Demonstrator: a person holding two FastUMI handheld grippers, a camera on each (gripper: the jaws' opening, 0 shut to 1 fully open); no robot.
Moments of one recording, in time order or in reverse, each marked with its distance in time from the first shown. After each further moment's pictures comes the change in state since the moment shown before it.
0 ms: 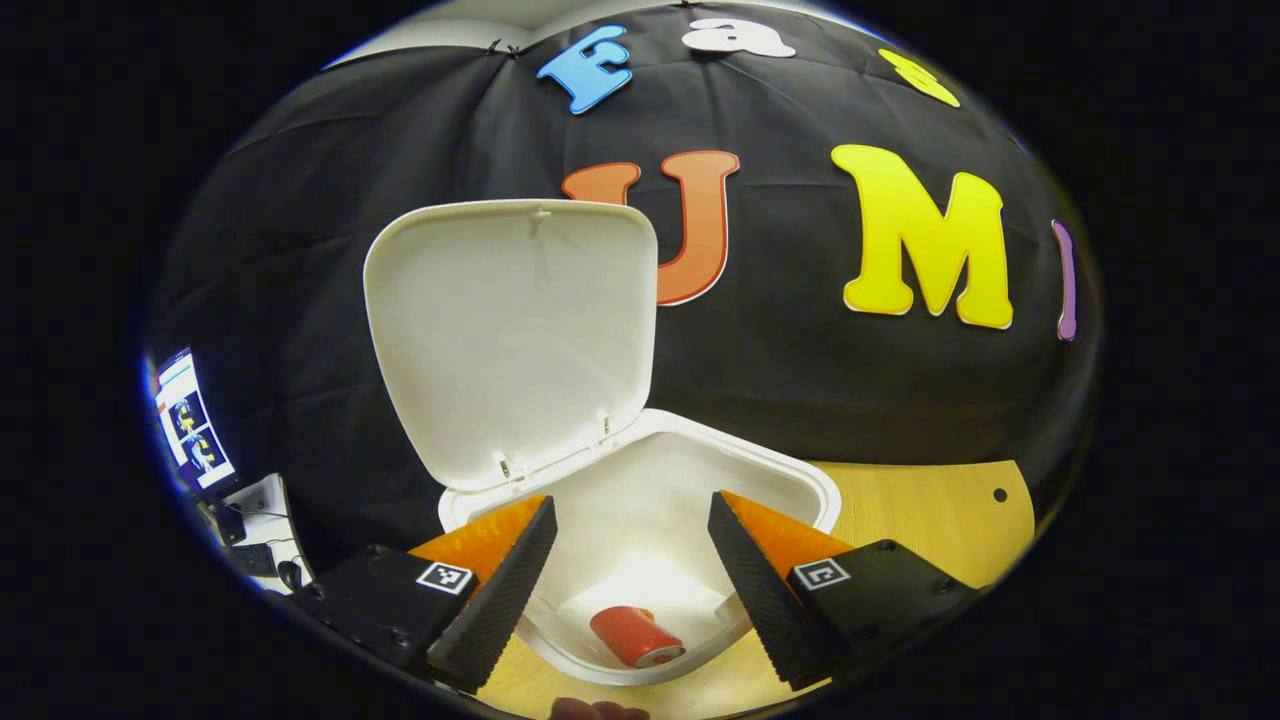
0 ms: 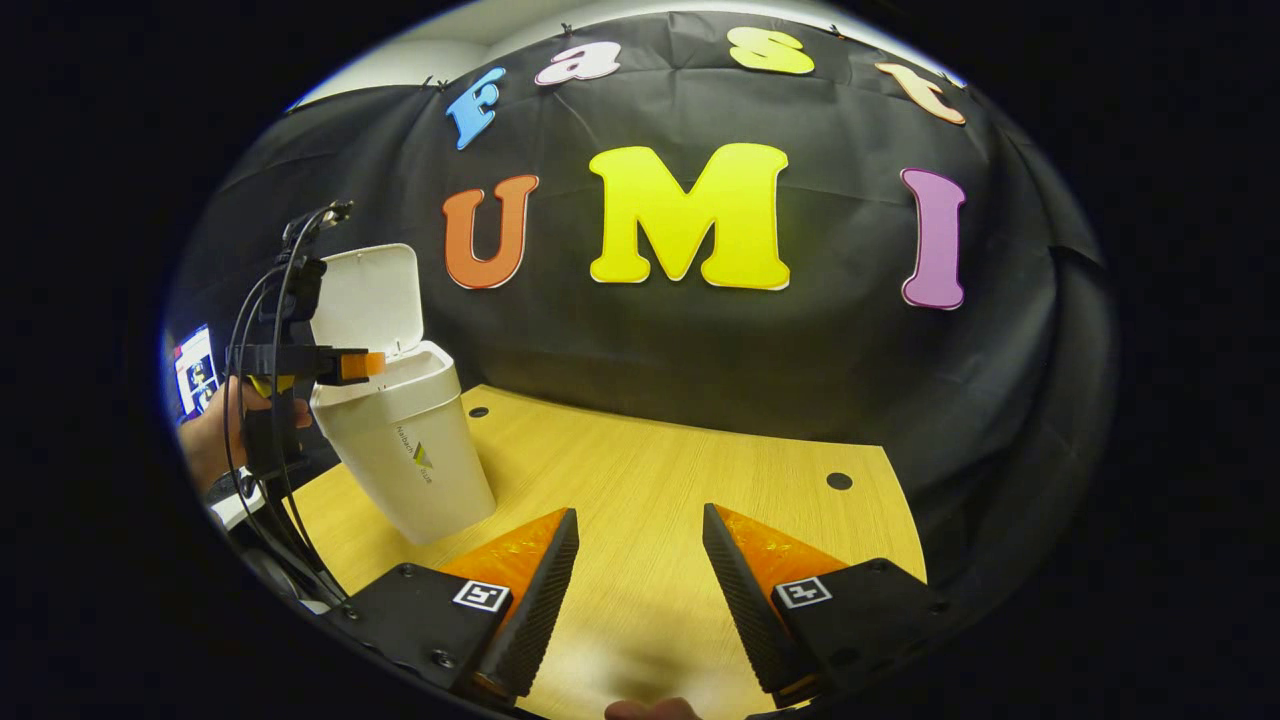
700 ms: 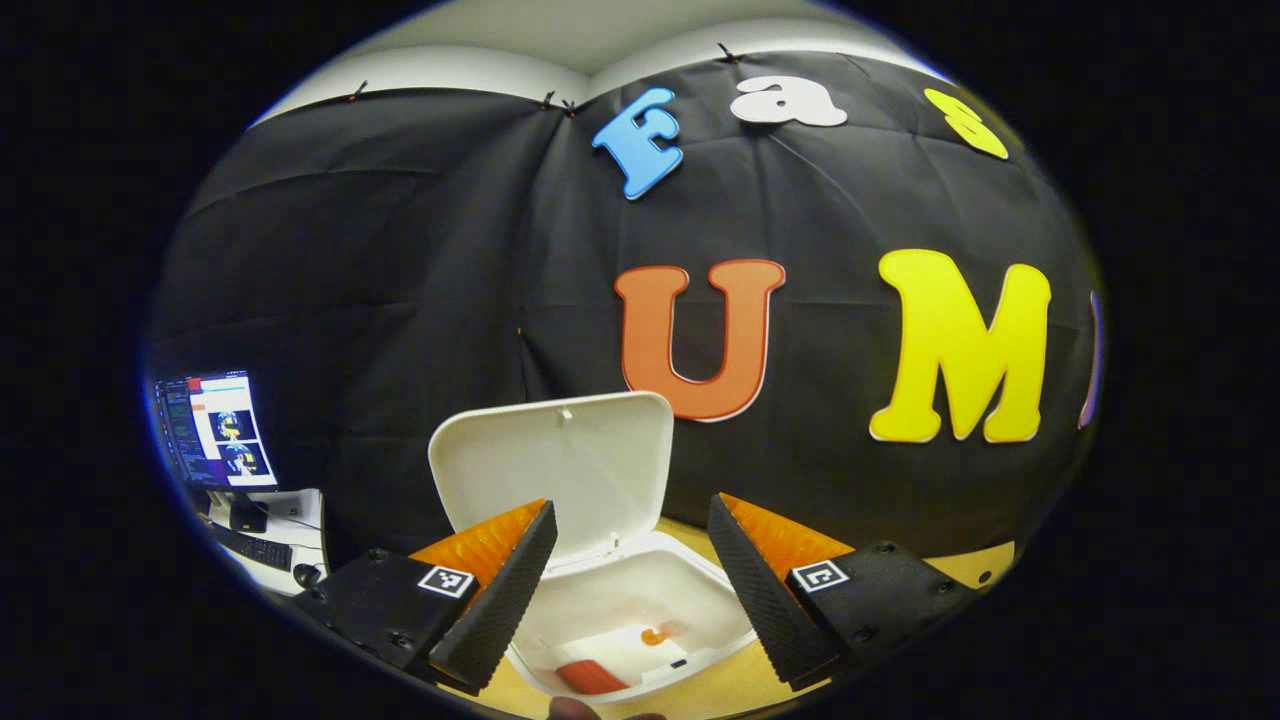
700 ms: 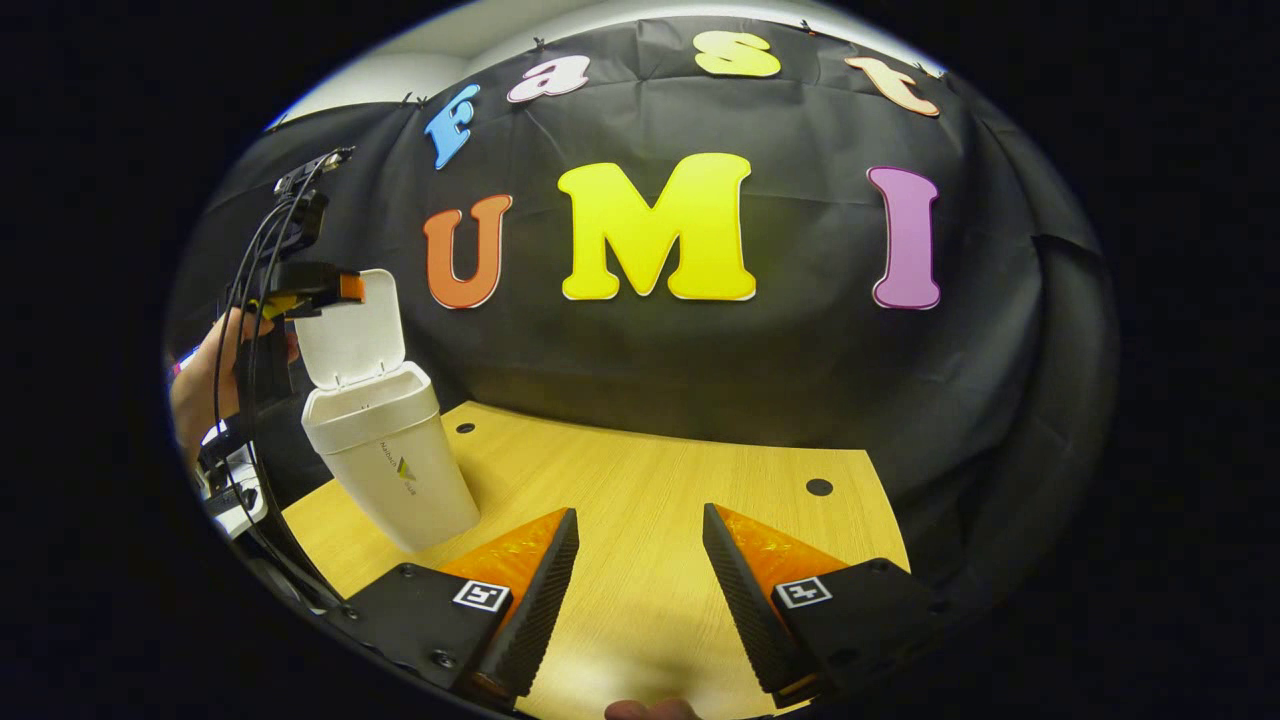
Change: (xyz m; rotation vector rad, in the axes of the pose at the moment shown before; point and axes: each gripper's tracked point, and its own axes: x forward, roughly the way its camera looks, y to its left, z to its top) left arm -0.025 0.002 0.139 -0.132 -0.221 0.224; right arm -0.009 -0.045 0.015 0.042 -0.037 -0.016
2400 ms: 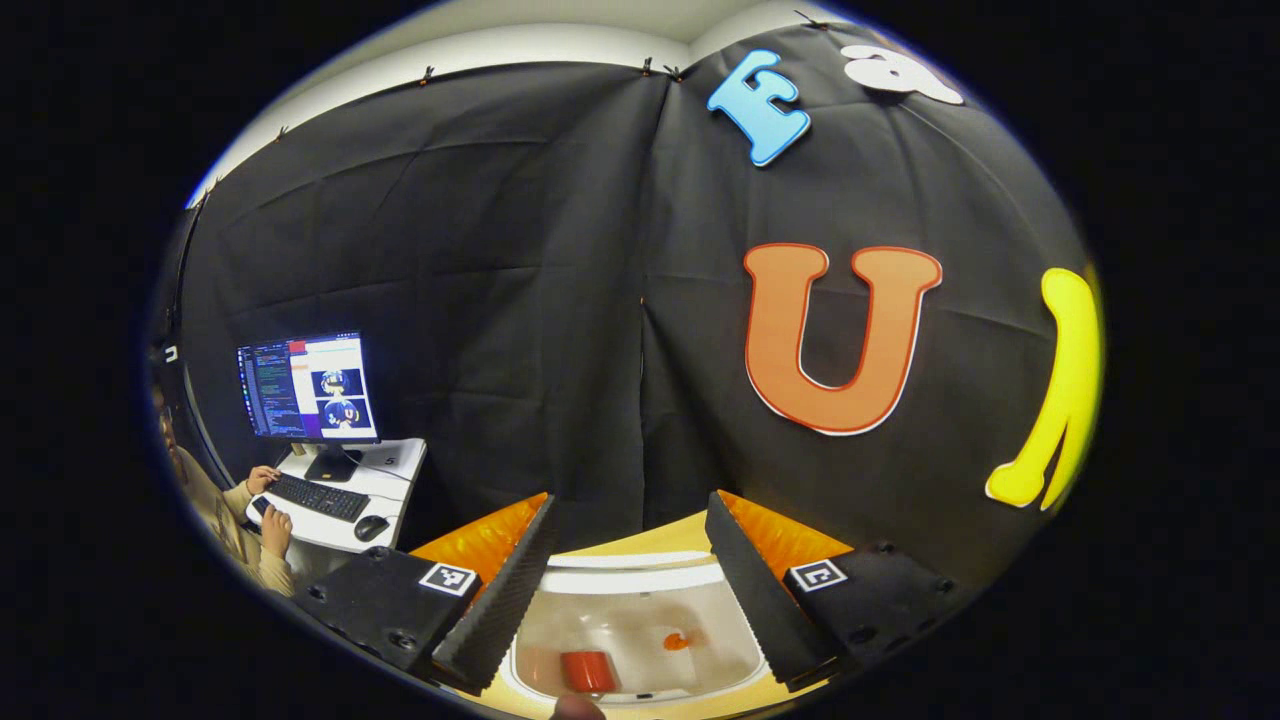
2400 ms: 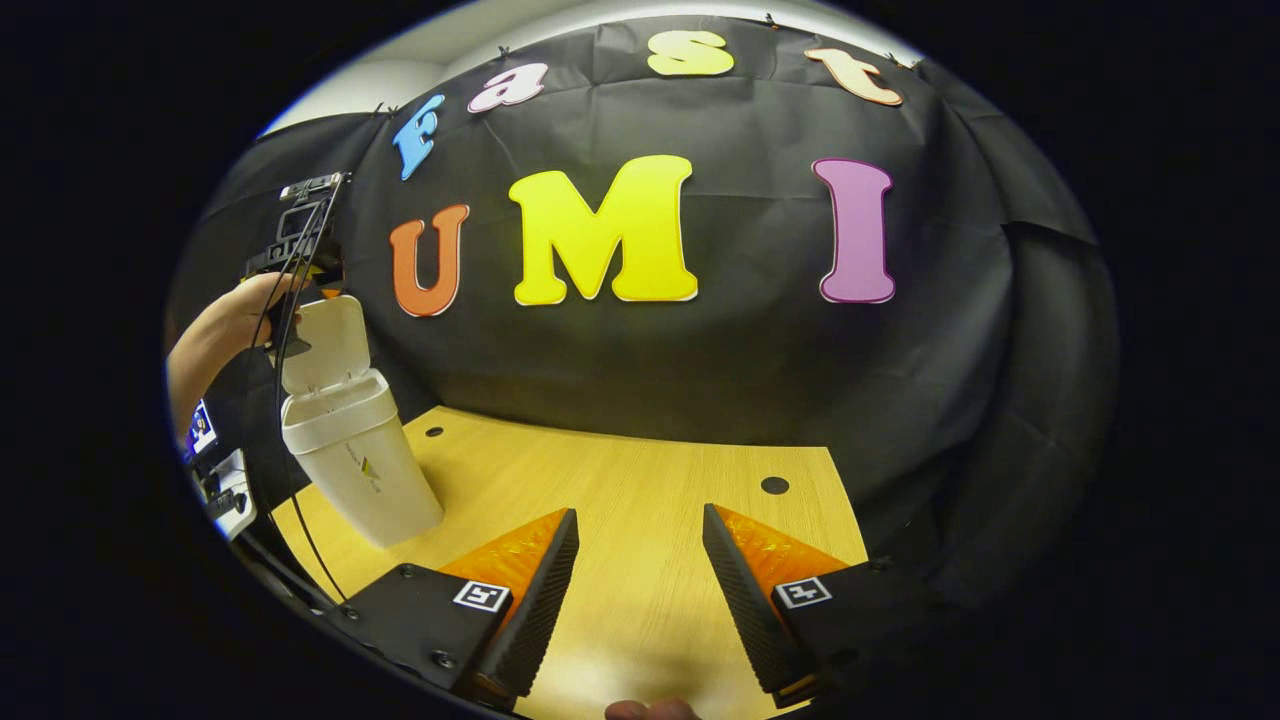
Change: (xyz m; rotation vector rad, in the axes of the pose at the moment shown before) left arm 0.028 0.018 -0.023 -0.062 0.179 0.394; right arm -0.018 -0.065 -0.003 0.017 0.007 -0.052
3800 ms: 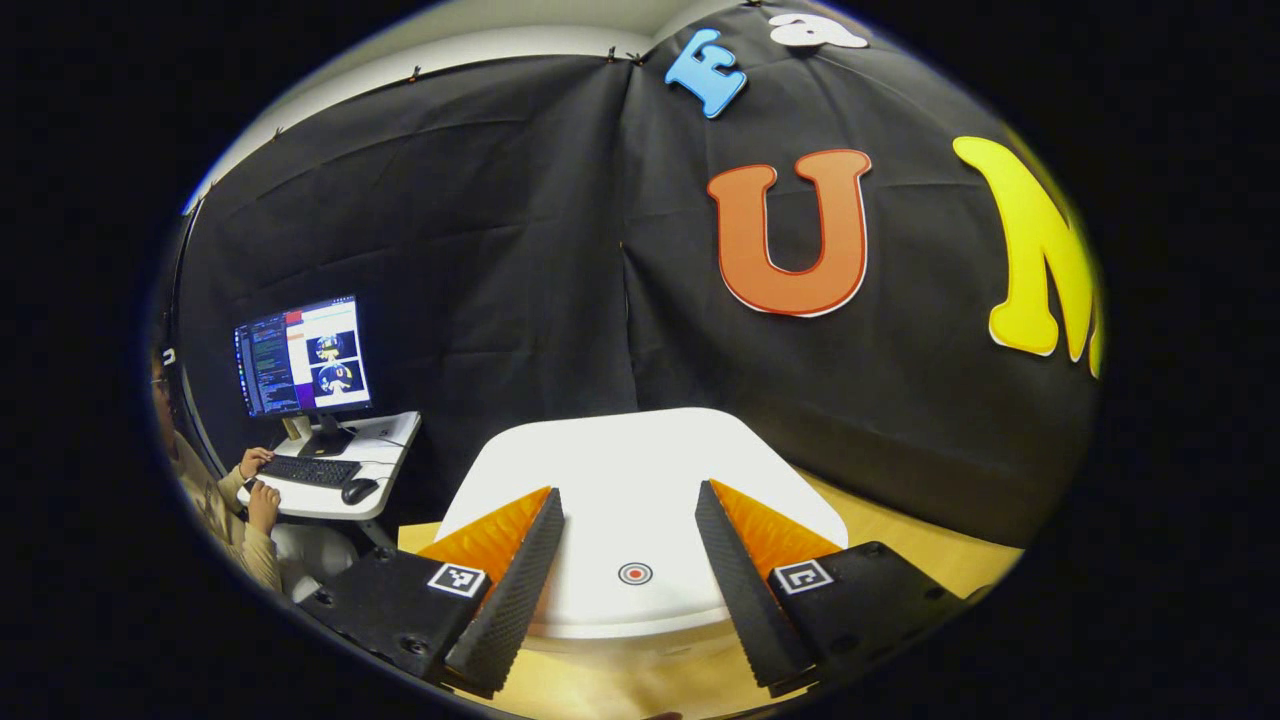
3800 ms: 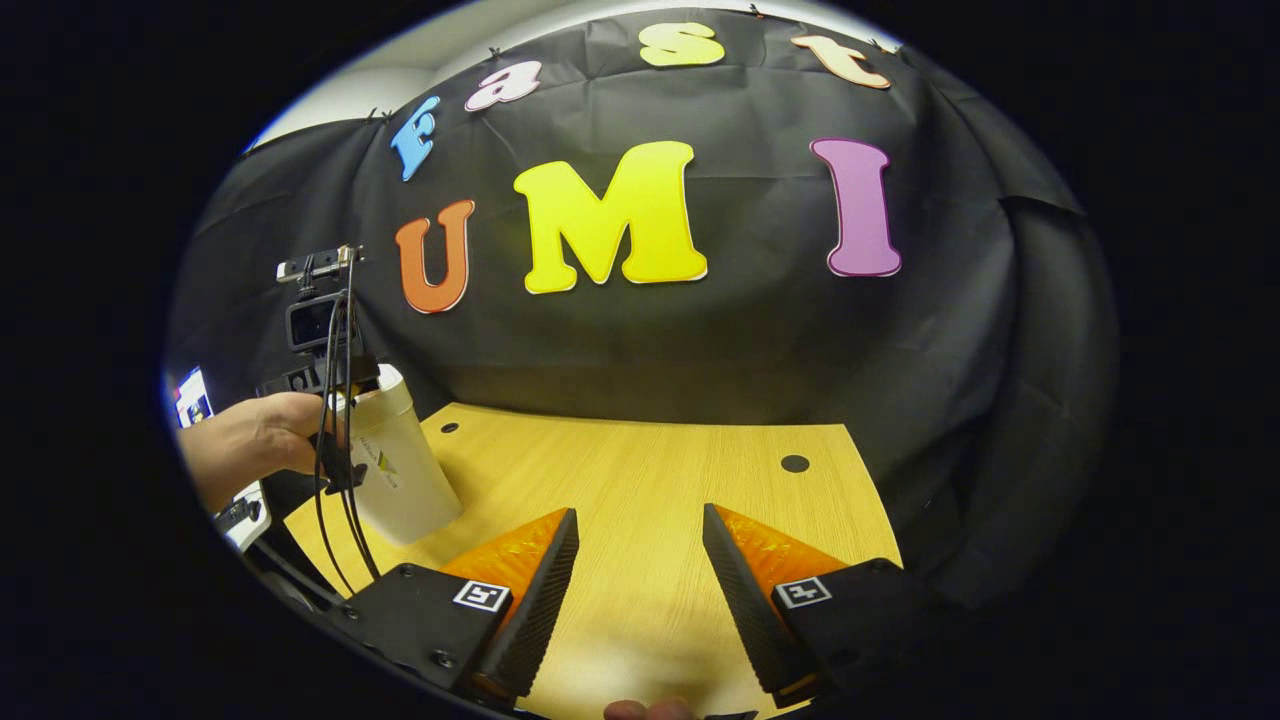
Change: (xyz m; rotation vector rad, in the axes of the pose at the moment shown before) left arm -0.008 -0.006 -0.139 0.078 -0.012 -0.024; right arm 0.003 0.018 -0.022 0.044 0.016 0.029
